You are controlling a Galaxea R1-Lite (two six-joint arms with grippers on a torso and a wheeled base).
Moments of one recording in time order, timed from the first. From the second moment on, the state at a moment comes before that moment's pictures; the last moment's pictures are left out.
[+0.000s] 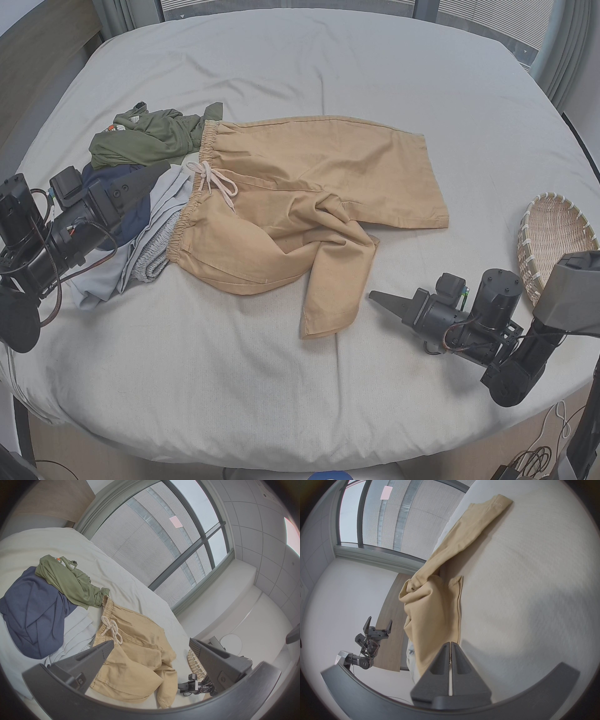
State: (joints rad) left arm -0.08 1.60 -0.70 -1.10 -0.57 -0.59; right arm 0.47 2.11 -0.52 -1.52 0.35 0.85
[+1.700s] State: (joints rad) left arm -0.10 1.60 -0.64 -1.13 -0.57 -0.59; right arm 0.33 2.13 -0.53 -1.53 0.50 0.22
